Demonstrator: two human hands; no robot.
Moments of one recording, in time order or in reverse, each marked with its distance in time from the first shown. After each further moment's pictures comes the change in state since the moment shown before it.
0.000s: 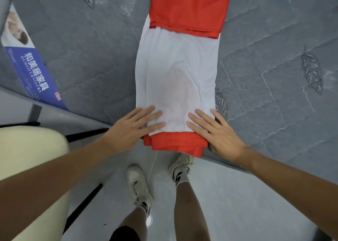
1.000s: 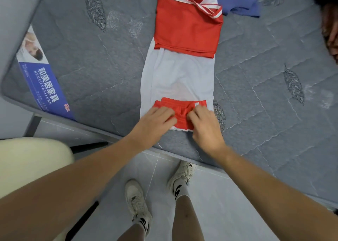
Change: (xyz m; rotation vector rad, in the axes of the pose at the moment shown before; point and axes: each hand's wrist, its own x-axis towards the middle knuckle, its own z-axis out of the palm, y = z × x) left_hand 0.063 0.012 -0.030 -0.076 0.313 -0.098; right_hand 0.077 -0.036 -0.027 0.106 0.362 0.382
